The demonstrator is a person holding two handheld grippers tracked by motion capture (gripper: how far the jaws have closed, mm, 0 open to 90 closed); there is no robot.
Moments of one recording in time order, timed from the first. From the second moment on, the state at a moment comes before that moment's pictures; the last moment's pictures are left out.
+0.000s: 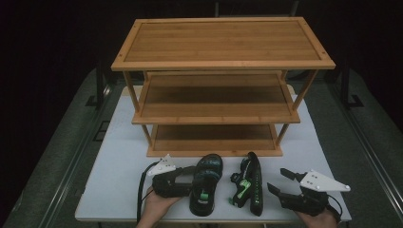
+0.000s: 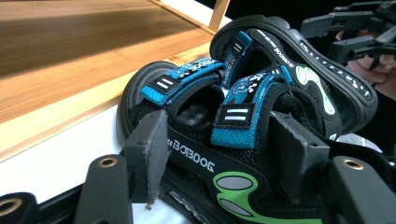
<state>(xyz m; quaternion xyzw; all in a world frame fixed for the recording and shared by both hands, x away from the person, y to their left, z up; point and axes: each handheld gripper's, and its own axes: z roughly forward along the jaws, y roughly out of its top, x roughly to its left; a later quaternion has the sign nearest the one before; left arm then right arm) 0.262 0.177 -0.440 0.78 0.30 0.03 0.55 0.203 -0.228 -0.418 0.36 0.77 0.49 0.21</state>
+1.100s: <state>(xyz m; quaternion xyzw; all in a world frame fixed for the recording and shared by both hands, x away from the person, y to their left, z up) 0.258 0.176 -0.440 0.78 0.29 0.03 0.55 0.188 -0.212 -0.407 0.36 0.77 0.46 0.25</state>
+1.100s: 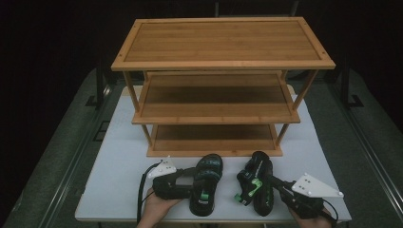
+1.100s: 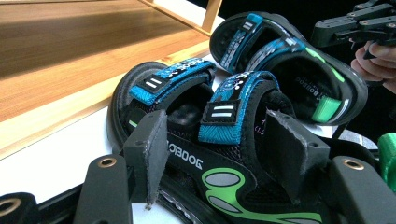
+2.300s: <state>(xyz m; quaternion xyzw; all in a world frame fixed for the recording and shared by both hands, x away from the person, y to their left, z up) 0.256 0.175 -0.439 0.78 0.29 0.04 0.55 0.183 -0.246 -0.410 0.49 0.70 0.43 0.29</state>
